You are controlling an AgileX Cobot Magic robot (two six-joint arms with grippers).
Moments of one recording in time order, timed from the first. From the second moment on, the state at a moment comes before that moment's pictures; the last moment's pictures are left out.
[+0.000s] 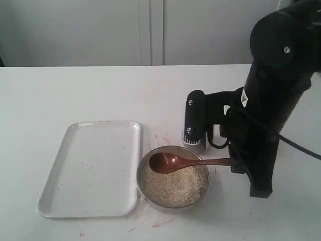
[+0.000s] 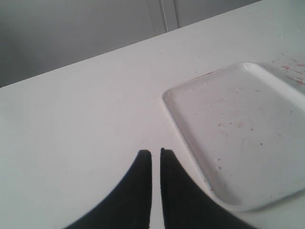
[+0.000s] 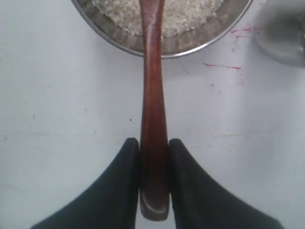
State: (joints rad) left arm -0.09 0.00 0.00 0.00 0.08 0.12; right arm 0.48 1.48 -1.11 -0.09 1.15 -0.81
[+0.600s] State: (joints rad) left arm -0.09 0.00 0.00 0.00 0.08 0.12; right arm 0.77 1.47 -1.11 -0.51 1.22 -0.51
